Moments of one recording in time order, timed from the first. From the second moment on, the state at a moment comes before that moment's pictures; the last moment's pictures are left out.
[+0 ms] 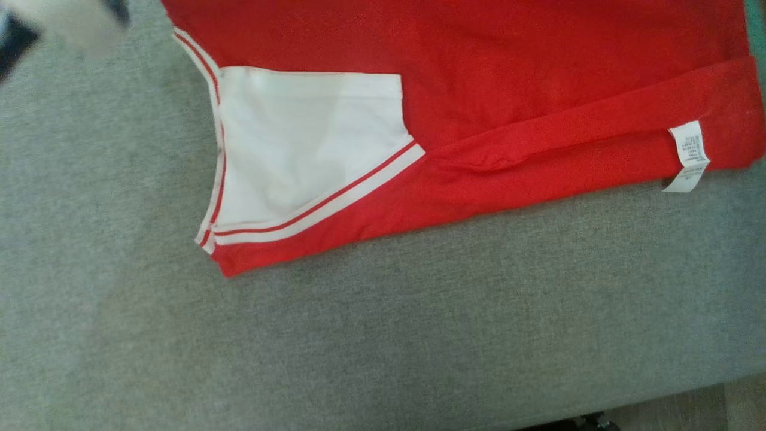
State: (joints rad) left arm -1.61 0.86 -1.32 0.02 -1.09 -0.13 0.01; right arm -1.11 -0.73 0.78 0.57 1.02 0.12 -0.10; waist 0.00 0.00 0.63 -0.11
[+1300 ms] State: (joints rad) left arm -0.80 0.76 -1.26 -0.02 -0.66 0.13 -0.25; right arm -0.51 -0.66 0.45 0.53 0.95 0.12 -0.25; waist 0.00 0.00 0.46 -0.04
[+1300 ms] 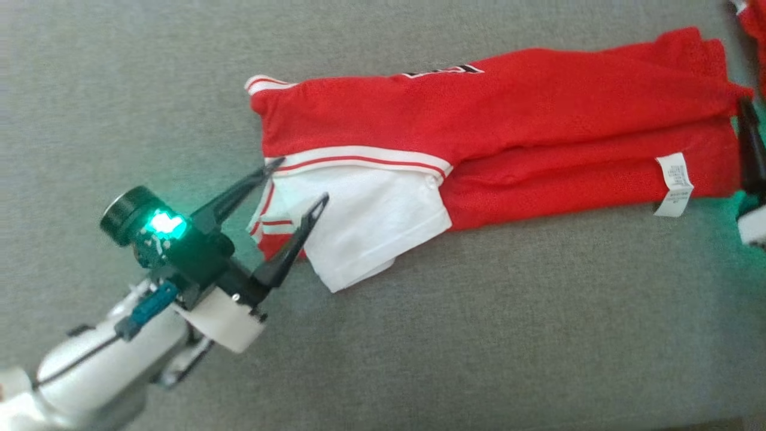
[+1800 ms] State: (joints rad) left arm -0.25 0.29 -0.62 -0.17 -0.42 0.28 -0.26; right arm -0.24 -0.47 0.00 0.42 0.71 0.12 -0.22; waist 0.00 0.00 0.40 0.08
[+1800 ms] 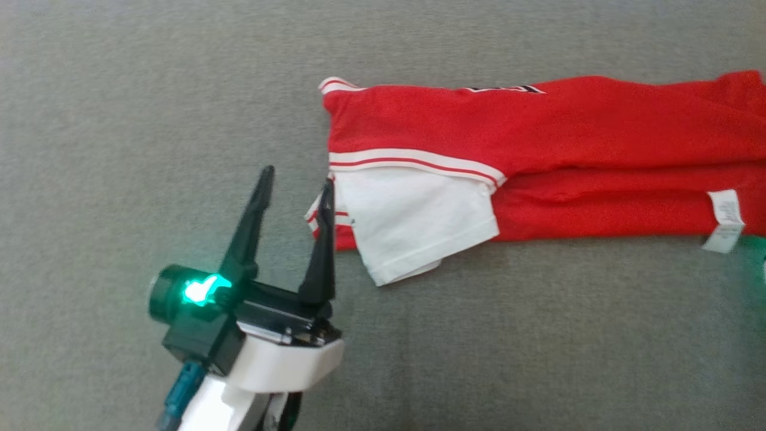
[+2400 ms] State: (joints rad) left arm -0.14 0.07 -0.34 -0.11 -0.23 -0.03 -0.26; right arm -0.30 -0.41 -0.10 0.50 0.61 0.12 0.01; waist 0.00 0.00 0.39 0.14
